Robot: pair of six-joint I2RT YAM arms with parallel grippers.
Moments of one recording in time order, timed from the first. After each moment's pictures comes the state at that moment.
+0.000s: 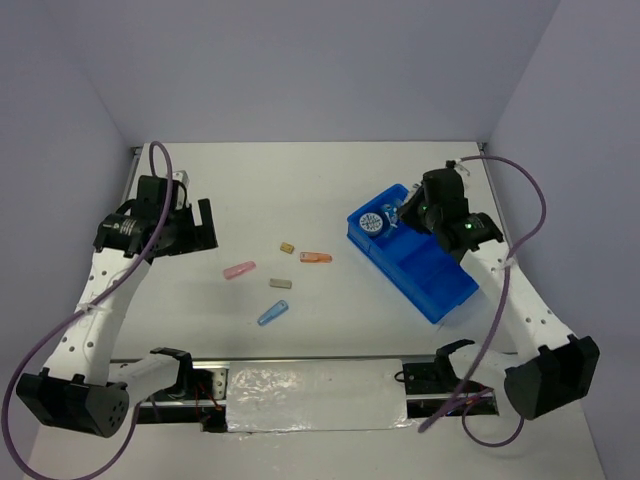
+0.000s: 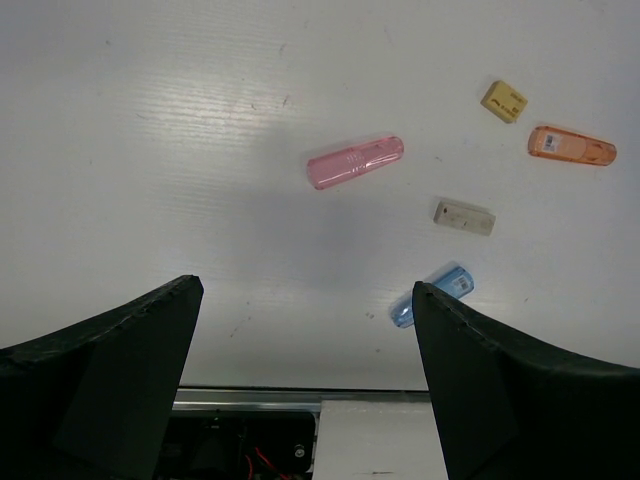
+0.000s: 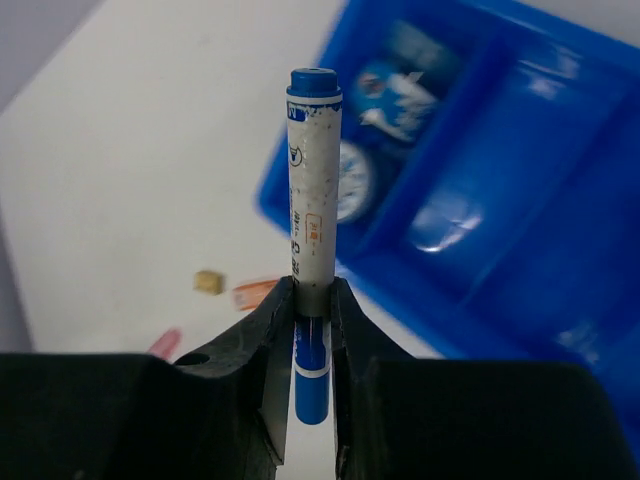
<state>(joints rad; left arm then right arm) -0.15 1.10 1.23 -1.06 -0.07 -0.32 0.36 1.15 1.11 -0.59 0.16 0.81</state>
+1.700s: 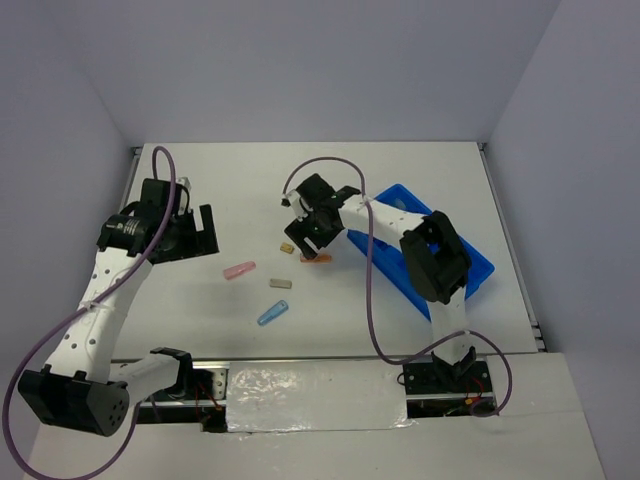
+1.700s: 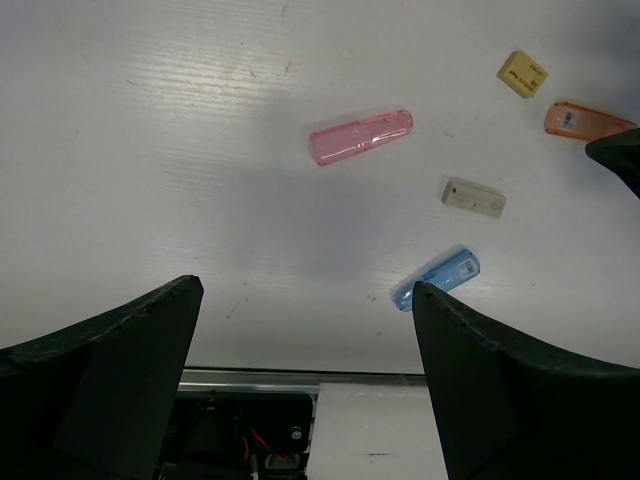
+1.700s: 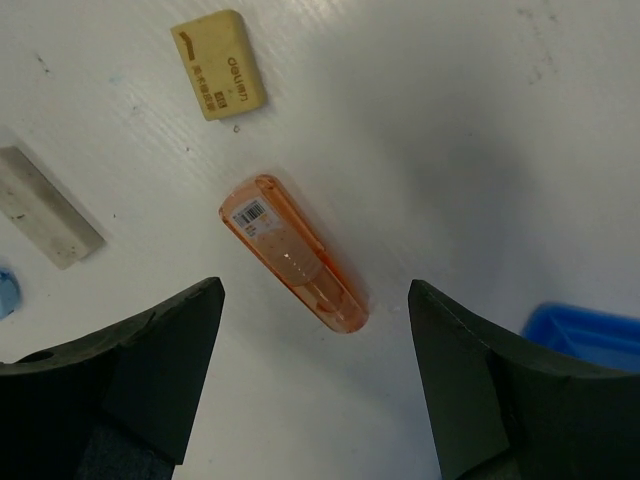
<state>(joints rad) -0.15 1.10 1.21 -1.08 -0.06 -0.34 0.69 2.01 1.55 -0.64 -0.11 -0.12</state>
